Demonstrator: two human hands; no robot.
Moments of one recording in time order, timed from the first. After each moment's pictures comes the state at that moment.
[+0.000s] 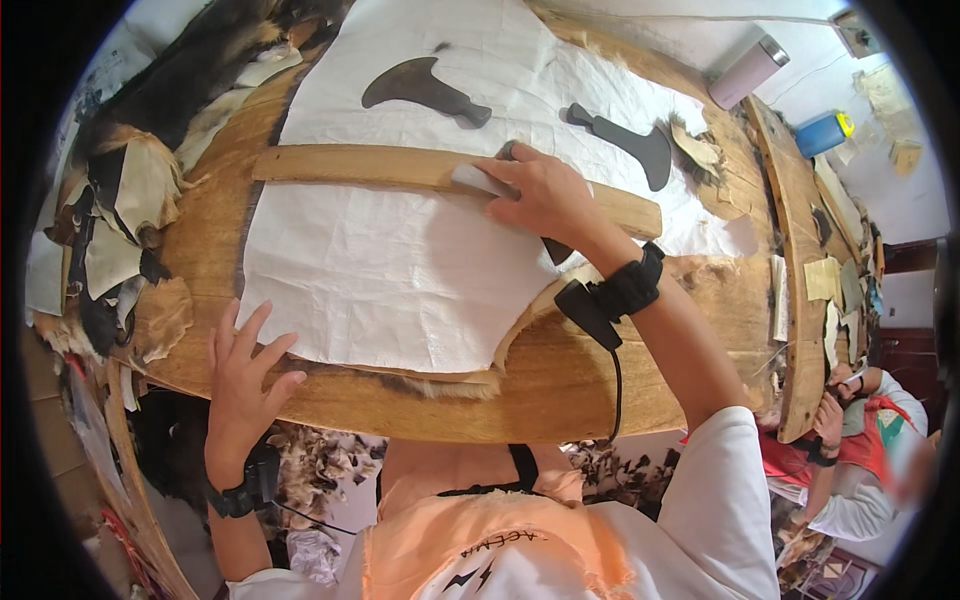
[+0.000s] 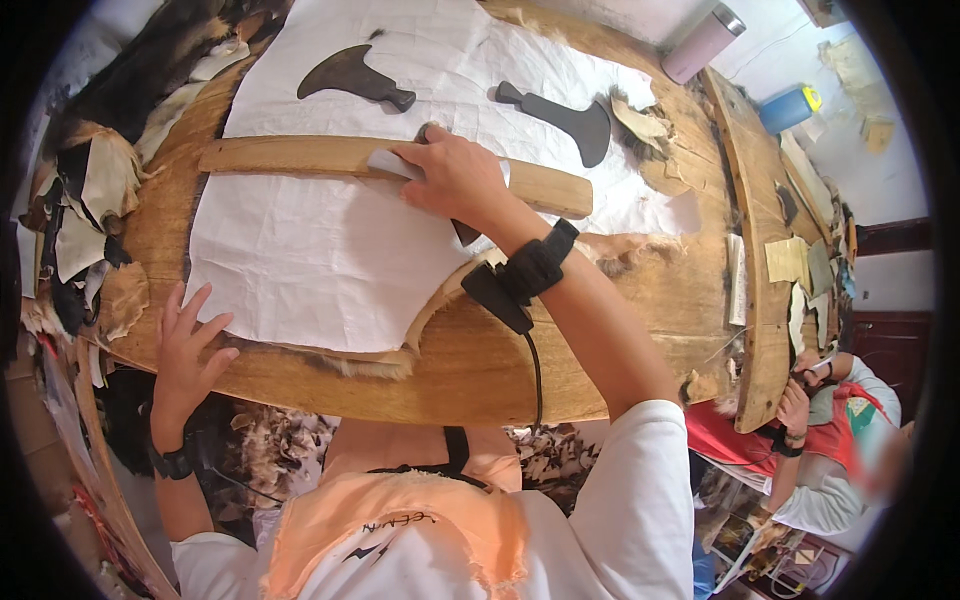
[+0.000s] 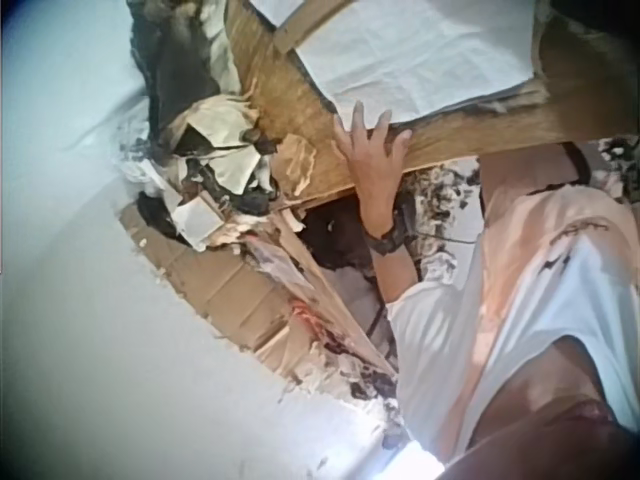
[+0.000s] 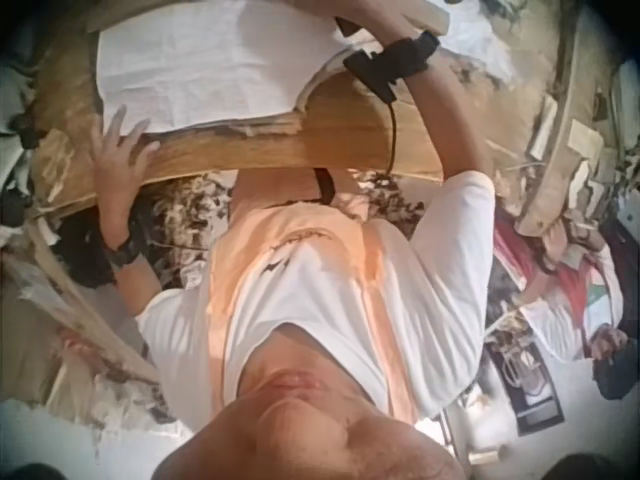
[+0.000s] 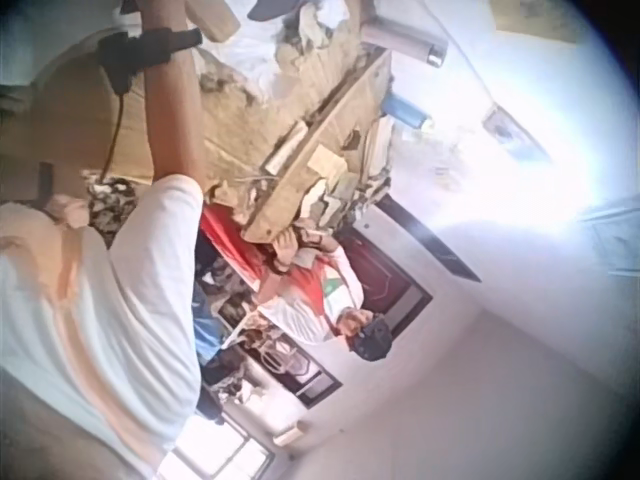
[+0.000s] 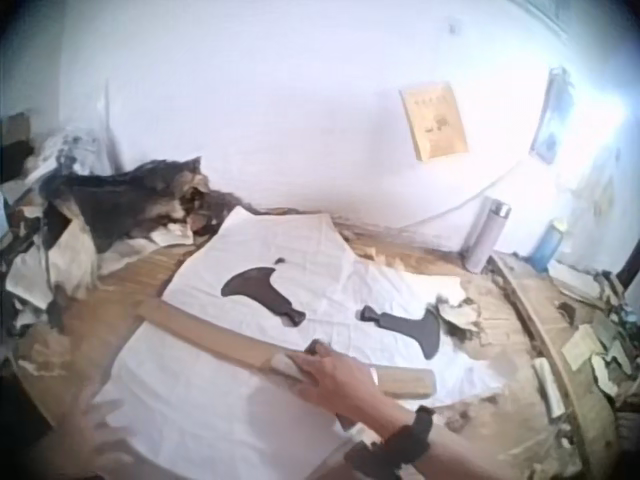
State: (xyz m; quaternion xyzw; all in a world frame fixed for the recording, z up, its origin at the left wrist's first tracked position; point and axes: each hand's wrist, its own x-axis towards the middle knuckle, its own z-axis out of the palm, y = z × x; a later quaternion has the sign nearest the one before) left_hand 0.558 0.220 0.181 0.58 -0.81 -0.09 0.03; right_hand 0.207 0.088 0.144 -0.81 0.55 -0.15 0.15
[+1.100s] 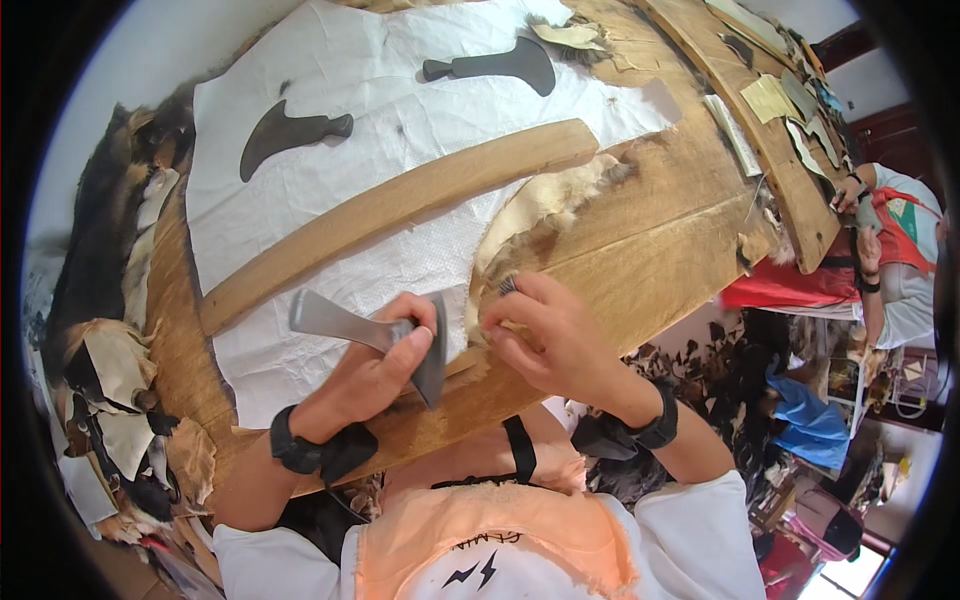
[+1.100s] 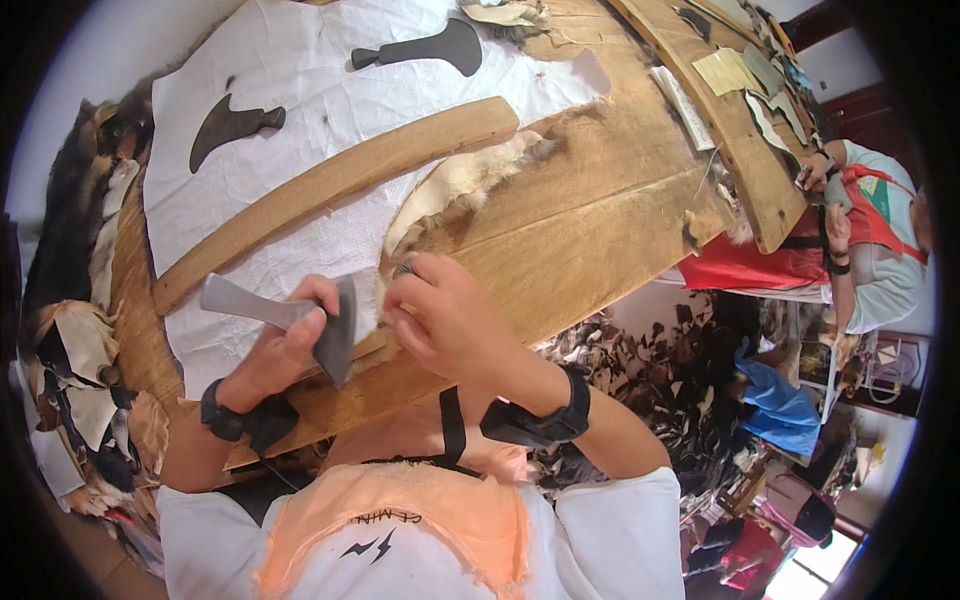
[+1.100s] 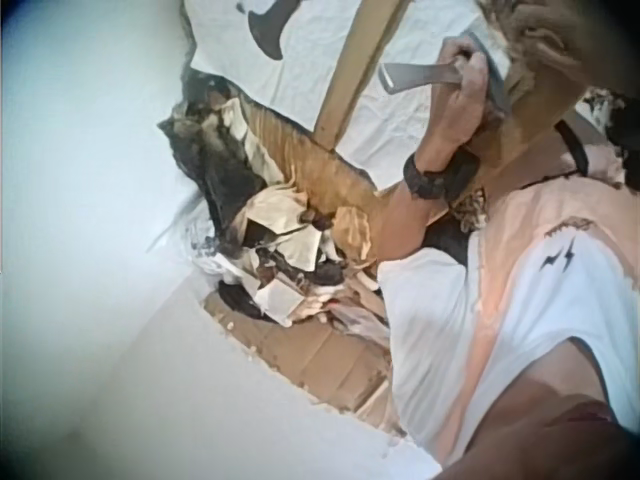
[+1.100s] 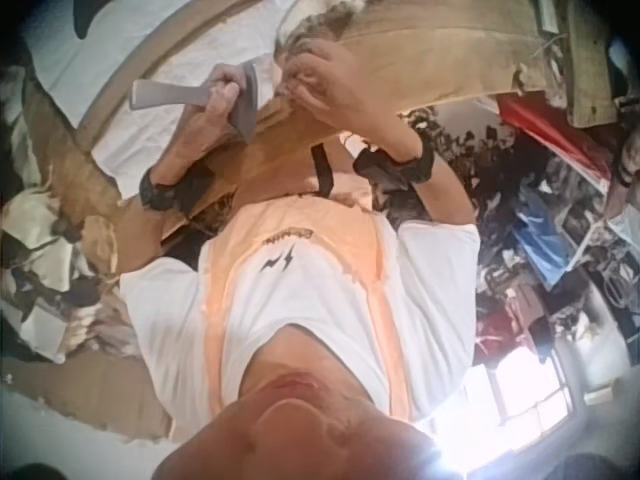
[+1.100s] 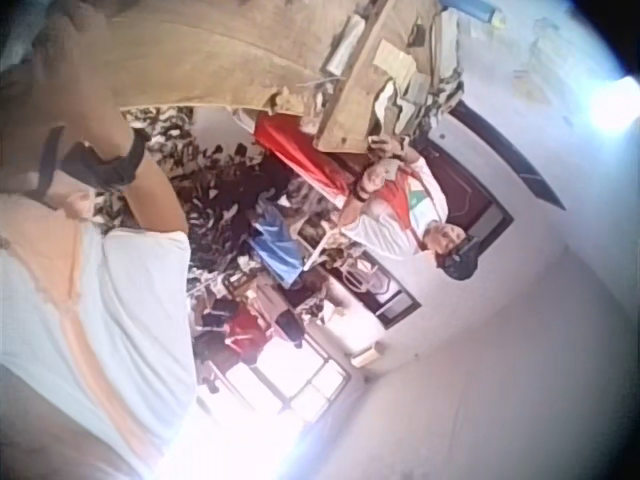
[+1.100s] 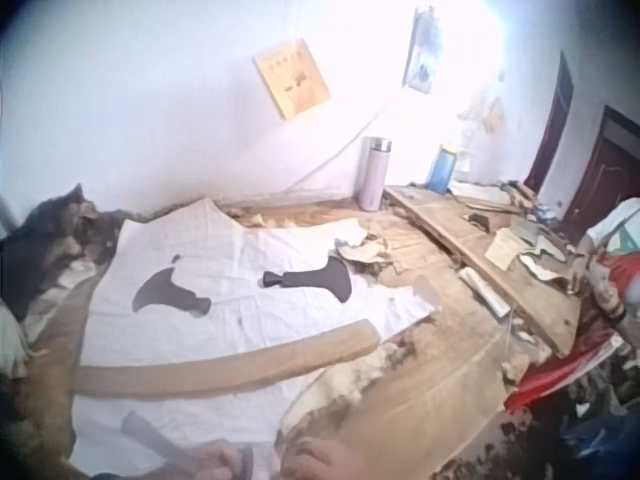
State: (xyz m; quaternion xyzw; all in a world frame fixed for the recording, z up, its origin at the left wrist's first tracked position) left_hand 0.421 0.157 0.158 0.24 -0.69 -0.68 0.08; right_hand 0.238 0.269 0.161 -0.65 0.61 -0.41 0.19
